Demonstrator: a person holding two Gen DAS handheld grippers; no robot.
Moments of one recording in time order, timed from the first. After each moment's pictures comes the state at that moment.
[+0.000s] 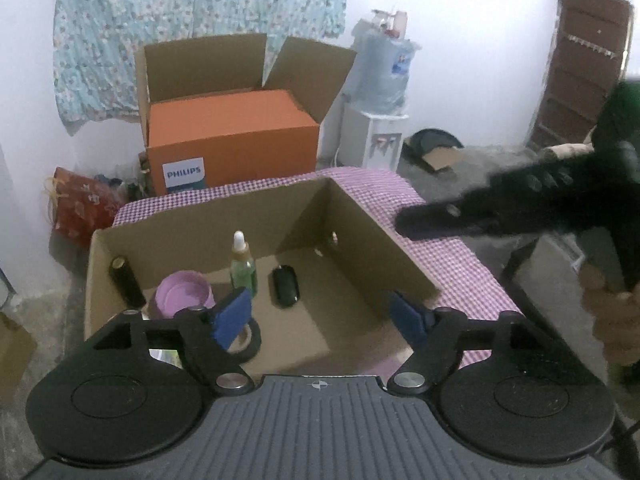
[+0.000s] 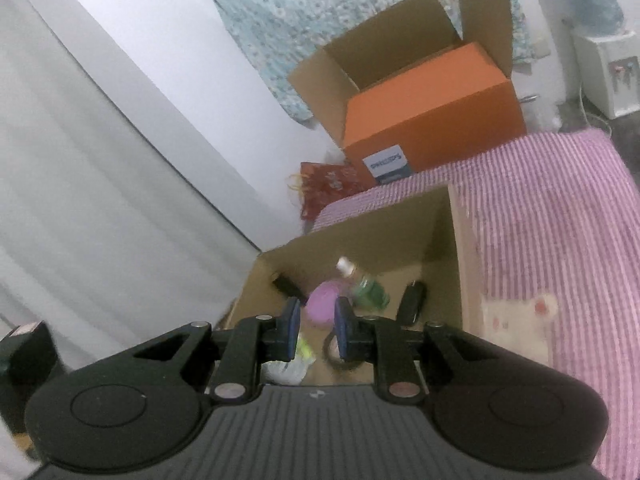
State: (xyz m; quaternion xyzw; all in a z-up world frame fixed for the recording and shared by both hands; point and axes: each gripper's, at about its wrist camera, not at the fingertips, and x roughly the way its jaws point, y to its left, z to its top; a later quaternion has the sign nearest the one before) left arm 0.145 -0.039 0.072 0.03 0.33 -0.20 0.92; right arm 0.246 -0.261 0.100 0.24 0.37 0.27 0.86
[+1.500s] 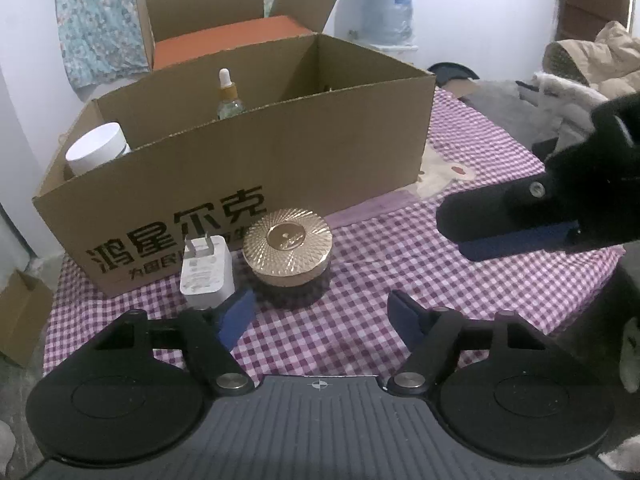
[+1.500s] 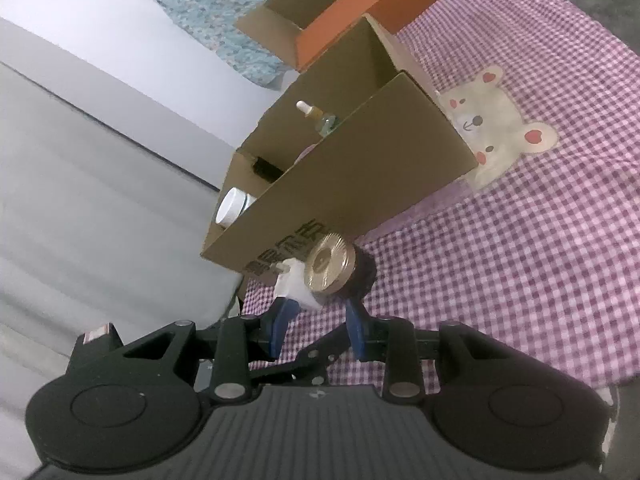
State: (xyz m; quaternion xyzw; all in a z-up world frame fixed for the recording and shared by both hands) left arm 0.077 -0.051 -0.050 0.09 0.37 -0.16 0.91; right arm 0.121 -0.253 -0.007 0.34 0.43 0.23 0.81
